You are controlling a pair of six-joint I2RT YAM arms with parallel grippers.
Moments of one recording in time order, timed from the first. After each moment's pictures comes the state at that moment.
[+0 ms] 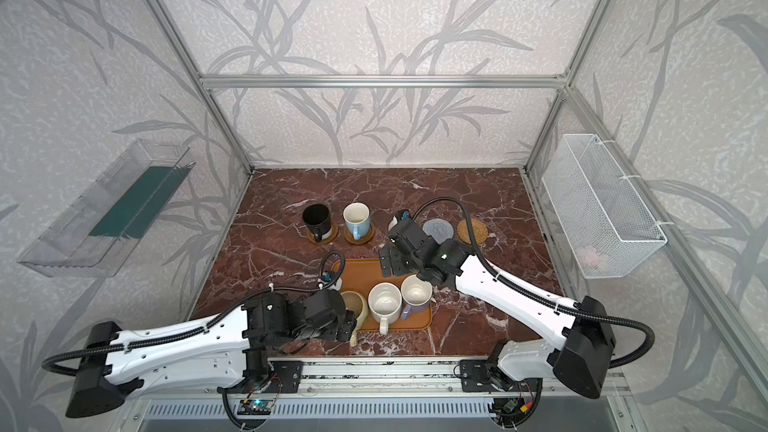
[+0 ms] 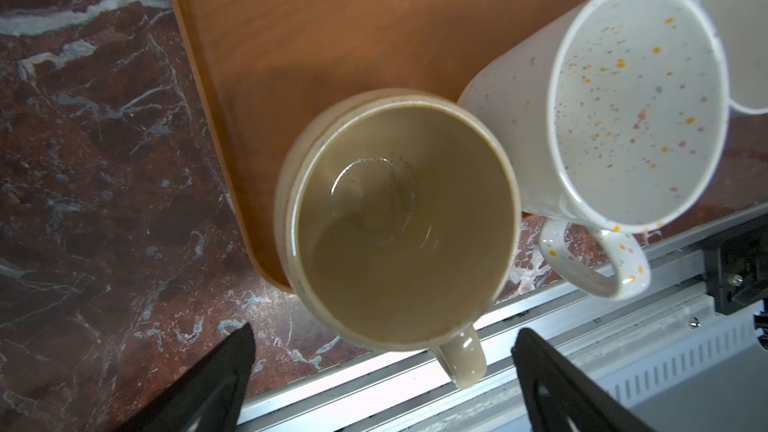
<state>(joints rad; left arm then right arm) -1.20 1.02 0.72 -0.88 -0.20 -1.00 0.89 1.29 1.10 -0.69 0.20 0.54</state>
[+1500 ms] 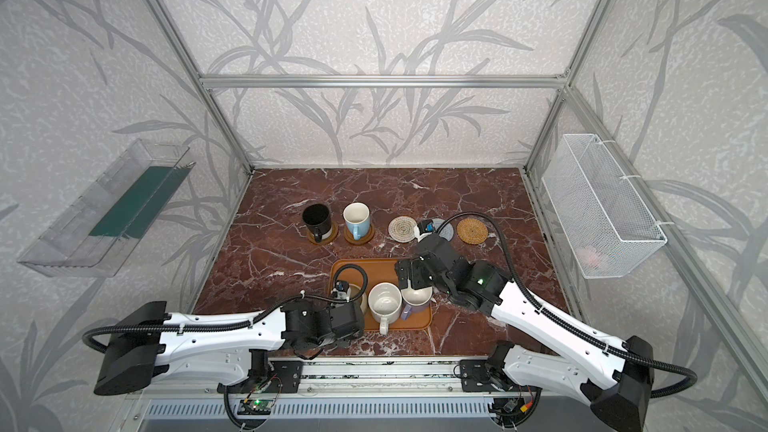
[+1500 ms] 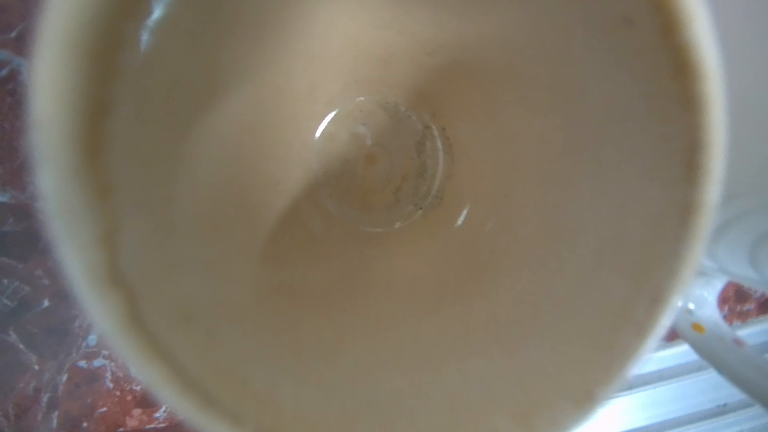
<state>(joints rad) -1.26 1.22 0.66 -0.75 -0.28 -1.08 0.89 1.02 0.93 -0.68 0.17 0.61</state>
